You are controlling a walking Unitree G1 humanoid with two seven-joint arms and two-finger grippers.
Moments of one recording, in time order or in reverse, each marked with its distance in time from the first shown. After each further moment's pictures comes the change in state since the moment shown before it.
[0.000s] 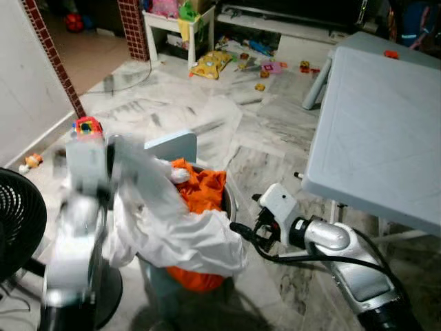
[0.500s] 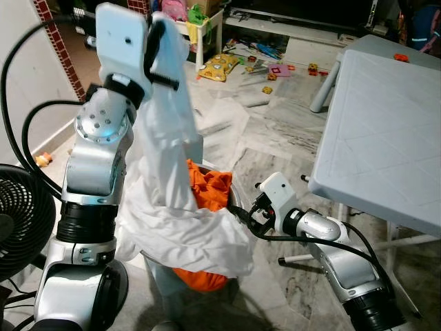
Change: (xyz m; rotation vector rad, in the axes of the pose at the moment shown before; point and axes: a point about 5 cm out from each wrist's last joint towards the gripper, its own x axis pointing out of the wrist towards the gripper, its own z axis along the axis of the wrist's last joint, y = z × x) left arm 0.050 -0.028 0.065 0.008 -0.233 -0.193; right arm 0.011 -0.009 -0.002 0.060 -0.020 -0.107
